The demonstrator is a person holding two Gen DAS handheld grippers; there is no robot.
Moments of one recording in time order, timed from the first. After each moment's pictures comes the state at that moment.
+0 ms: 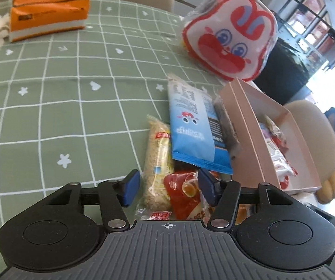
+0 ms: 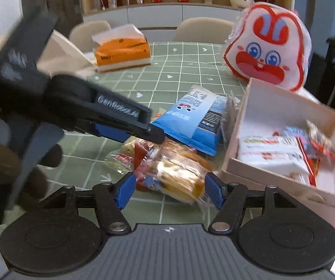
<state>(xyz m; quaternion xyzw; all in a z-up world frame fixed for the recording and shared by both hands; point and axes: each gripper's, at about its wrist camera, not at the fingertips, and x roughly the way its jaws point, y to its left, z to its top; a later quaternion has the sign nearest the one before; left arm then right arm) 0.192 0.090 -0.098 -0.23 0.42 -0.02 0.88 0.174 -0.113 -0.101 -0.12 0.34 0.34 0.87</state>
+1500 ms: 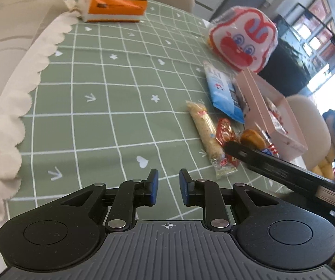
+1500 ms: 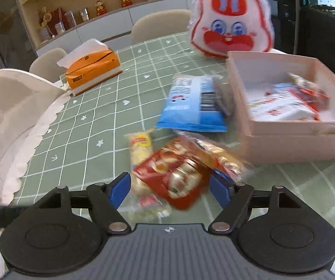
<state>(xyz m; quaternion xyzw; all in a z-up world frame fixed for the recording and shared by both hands) 0.047 0.146 -0.076 -0.25 0.43 0.00 0.87 0.160 -0.091 -0.106 0.03 0.40 0.24 0.89</state>
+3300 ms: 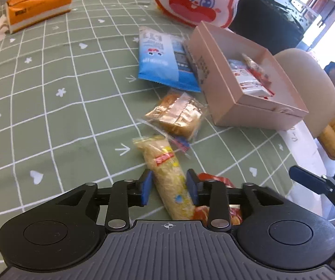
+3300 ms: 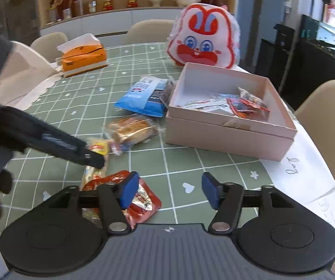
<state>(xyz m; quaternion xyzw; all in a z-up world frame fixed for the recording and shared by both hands) 0.122 0.023 -0.092 -0.15 0.48 -0.03 0.86 0.094 -0.189 -0.088 -0.07 0.35 0.23 0.91</state>
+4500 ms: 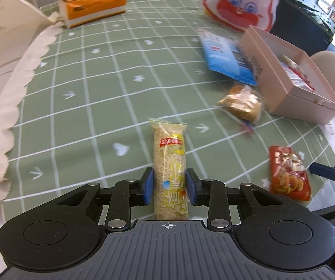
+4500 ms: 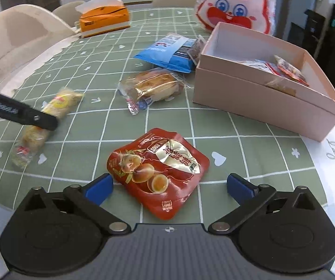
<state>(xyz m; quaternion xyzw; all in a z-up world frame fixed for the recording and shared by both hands) 0.067 0.073 -0.091 -0.11 0.48 0.07 0.87 0.107 -0.168 -0.139 -0.09 0.41 0.27 0.87</state>
